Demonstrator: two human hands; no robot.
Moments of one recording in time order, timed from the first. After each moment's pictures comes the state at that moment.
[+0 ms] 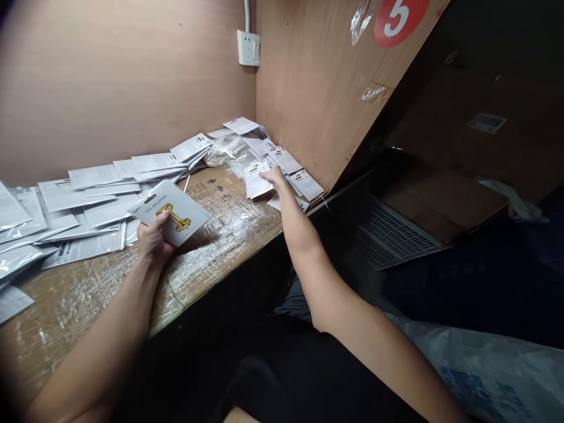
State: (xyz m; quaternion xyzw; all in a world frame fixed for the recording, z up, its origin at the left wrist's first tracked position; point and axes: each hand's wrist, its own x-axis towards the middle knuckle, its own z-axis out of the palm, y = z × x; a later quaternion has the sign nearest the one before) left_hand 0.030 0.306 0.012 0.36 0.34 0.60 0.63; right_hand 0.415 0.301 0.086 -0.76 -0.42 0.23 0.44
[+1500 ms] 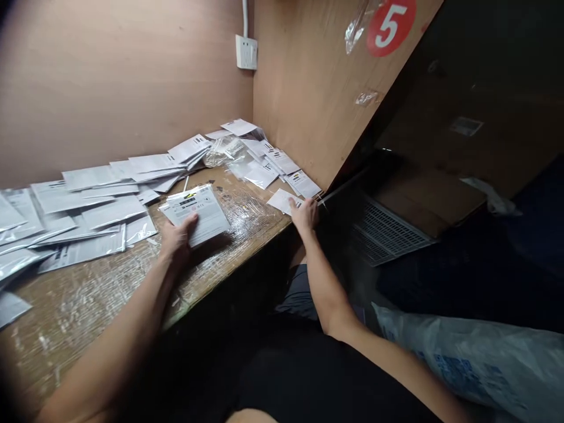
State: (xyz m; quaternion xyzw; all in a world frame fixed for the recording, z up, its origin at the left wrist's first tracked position) left_hand 0.058 0.283 0.010 0.41 0.37 0.52 0.65; right_hand 0.374 0.128 0.038 -0.85 -0.26 -0.02 0.45
